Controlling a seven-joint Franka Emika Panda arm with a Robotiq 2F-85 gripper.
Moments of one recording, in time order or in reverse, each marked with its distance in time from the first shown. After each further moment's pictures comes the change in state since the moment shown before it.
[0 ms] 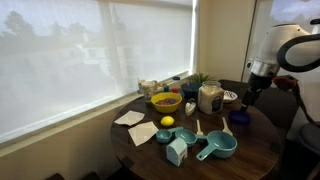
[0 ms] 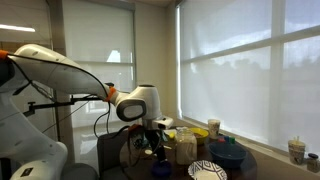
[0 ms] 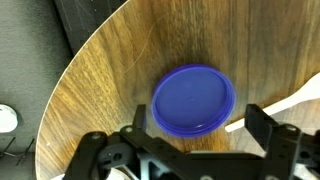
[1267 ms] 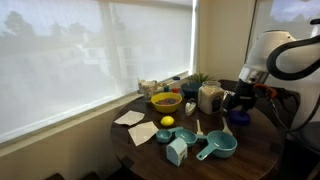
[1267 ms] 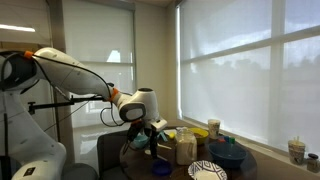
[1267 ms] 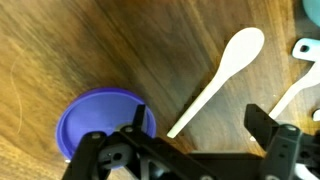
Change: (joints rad) arm 0.056 0.088 0.129 0.015 0.197 0.115 0.422
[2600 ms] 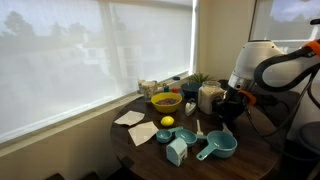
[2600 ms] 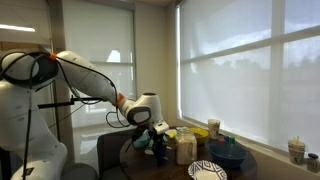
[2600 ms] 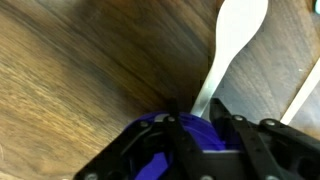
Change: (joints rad) arm -0.037 0.139 0.071 0.057 -0.107 0.077 0.312
